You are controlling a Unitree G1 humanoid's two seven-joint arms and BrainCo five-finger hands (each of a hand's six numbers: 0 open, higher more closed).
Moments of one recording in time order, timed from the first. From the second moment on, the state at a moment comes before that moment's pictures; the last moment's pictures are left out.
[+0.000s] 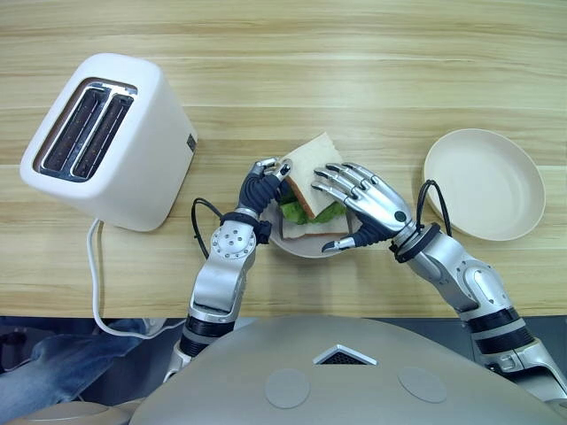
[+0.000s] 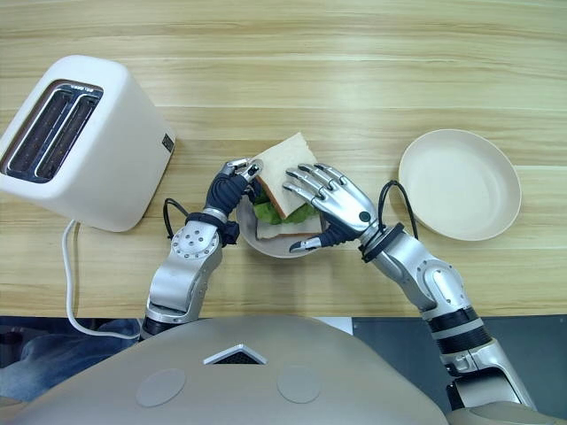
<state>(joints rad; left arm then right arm) 0.22 -0.02 -0.33 -0.37 0.08 0.57 0.02 0.20 -0.60 0.34 -0.14 -0.99 -0.47 -0.13</state>
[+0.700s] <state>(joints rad) 0.07 0.07 -0.18 -0.54 -0.03 0.63 -0.14 0.19 -0.65 0.06 -0.23 -0.48 -0.58 -0.03</state>
